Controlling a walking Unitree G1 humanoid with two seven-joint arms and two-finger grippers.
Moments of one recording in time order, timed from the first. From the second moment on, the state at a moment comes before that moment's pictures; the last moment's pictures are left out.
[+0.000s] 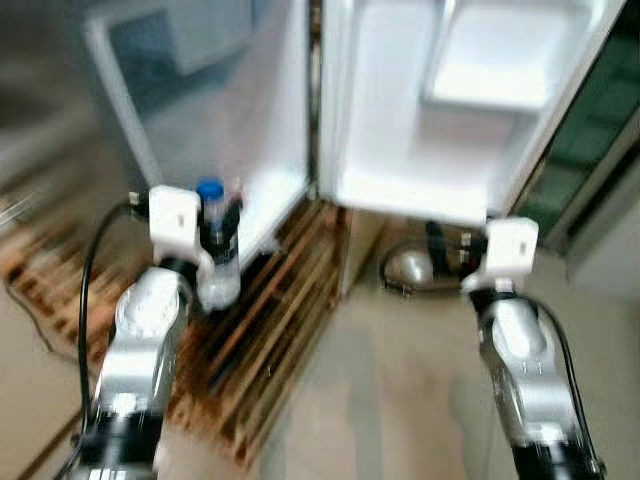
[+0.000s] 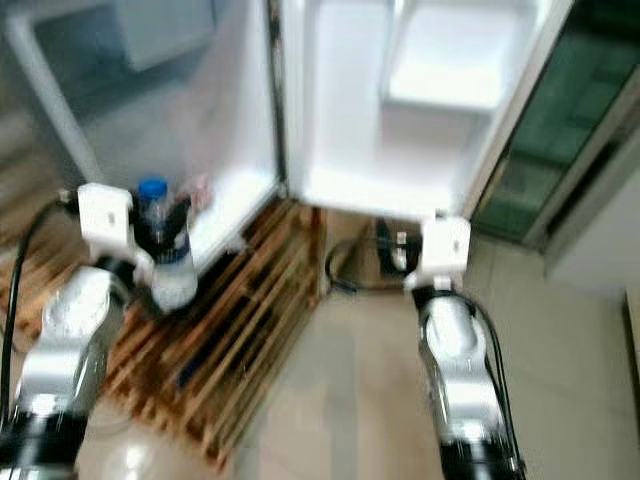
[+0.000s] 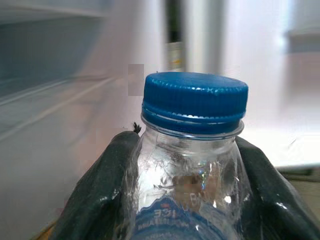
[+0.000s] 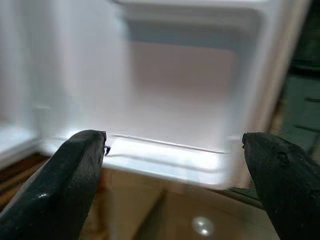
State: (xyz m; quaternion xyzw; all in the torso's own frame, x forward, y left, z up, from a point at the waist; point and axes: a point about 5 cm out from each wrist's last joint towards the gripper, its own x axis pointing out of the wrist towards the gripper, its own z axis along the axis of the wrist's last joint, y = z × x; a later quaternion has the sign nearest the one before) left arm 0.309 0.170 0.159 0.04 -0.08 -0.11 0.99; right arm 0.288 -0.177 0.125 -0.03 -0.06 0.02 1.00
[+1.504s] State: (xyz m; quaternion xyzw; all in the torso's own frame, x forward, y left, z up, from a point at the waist) left arm 0.321 0.164 0.136 0.02 -0.04 -0.10 0.99; right arm 0.294 -0.180 0.114 -0.04 -0.05 0.02 1.00
